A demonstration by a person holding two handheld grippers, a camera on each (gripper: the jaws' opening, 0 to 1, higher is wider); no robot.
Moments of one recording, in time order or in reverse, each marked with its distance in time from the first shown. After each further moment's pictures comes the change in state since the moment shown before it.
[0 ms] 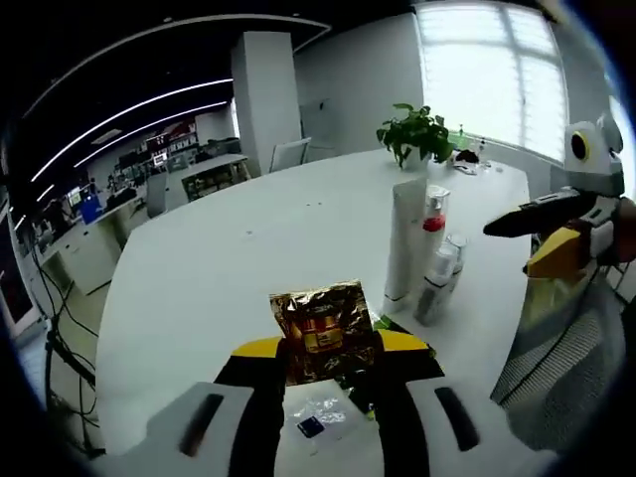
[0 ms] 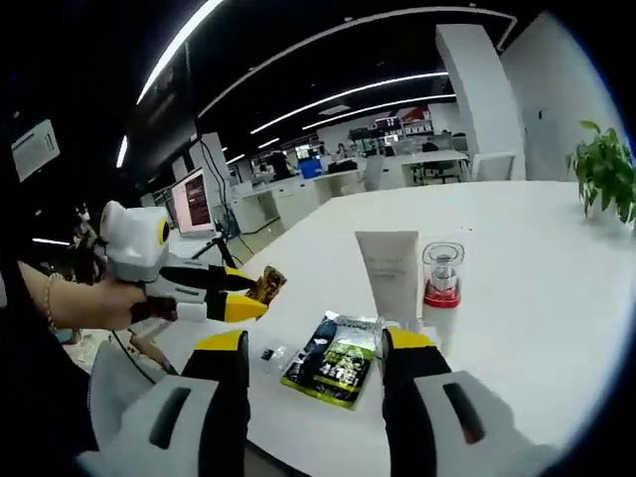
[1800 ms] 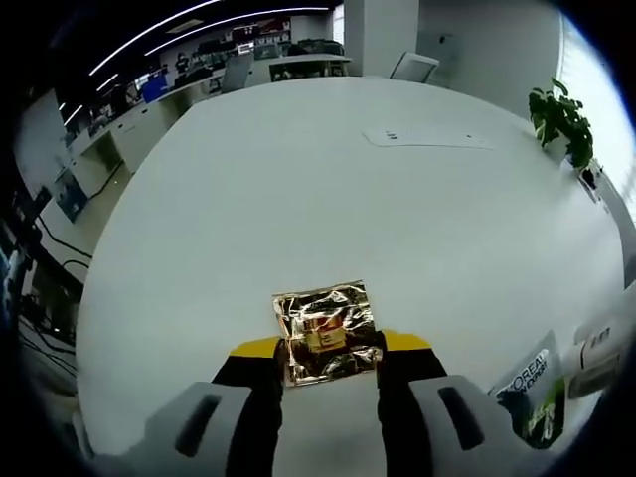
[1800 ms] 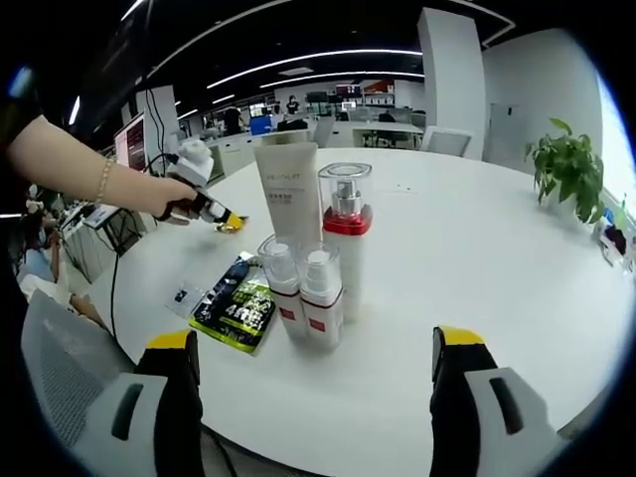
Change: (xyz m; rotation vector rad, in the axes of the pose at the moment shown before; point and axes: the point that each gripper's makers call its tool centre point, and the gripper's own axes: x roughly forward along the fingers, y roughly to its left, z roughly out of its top) left arm 0.161 0.191 -0.076 -0.376 0.395 0.294; right arm -0.023 -0.090 -0.060 -0.097 0.199 -0.302
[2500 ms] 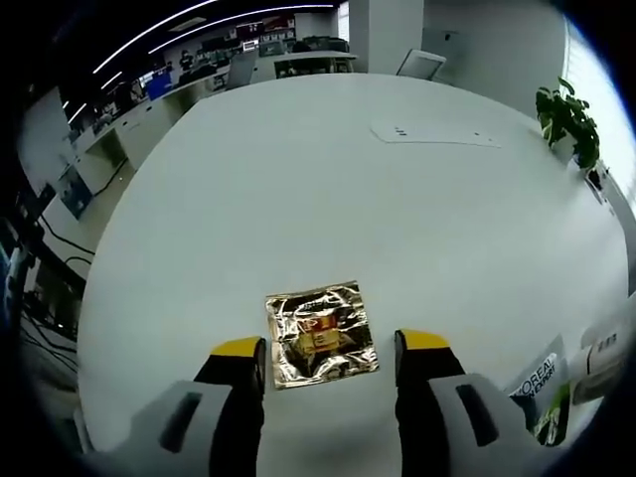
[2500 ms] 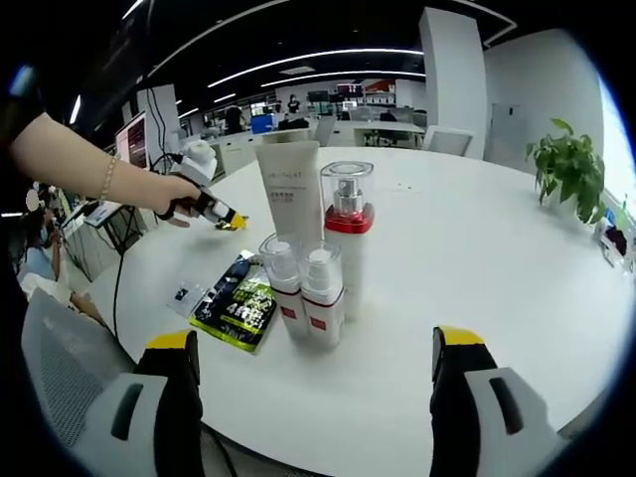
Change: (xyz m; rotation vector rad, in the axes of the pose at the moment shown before) left arm 0.007 0.006 -0.001 -0.012 0.020 0.036; right arm 0.000 0.001 -0.001 -0.002 0.008 0.004
